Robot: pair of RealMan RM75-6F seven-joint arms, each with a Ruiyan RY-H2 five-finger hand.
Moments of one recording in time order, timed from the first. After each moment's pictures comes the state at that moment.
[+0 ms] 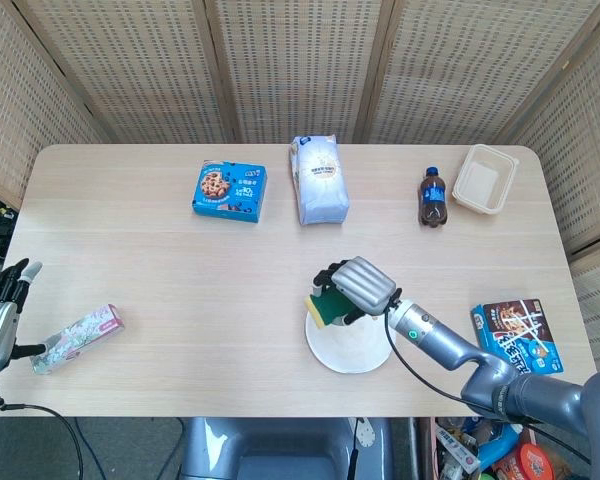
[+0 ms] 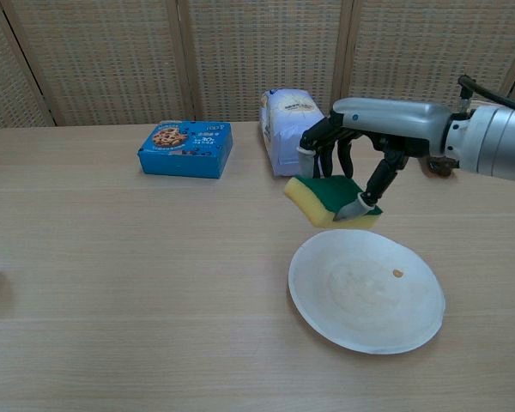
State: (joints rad) left arm -0.16 -1.09 -0.08 -1.69 1.33 1.35 0.09; right arm 0.88 -1.45 0.03 -1.34 -1.58 1.00 0.36
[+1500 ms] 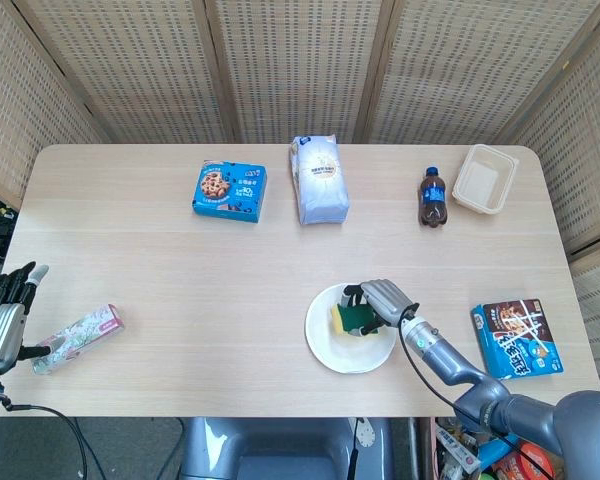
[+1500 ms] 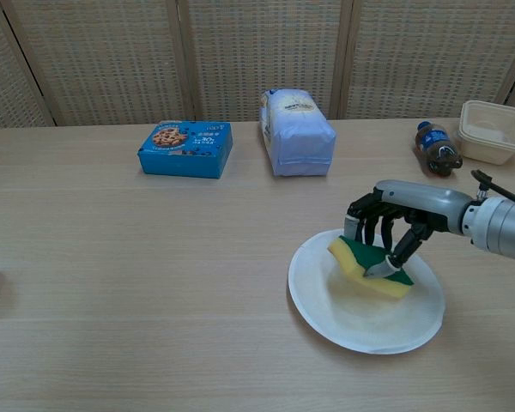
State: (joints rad) left arm -0.17 -1.10 -0.07 -1.69 1.31 1.33 0.13; right arm 0.75 -1.65 0.00 -1.08 -1.47 0.86 0.54
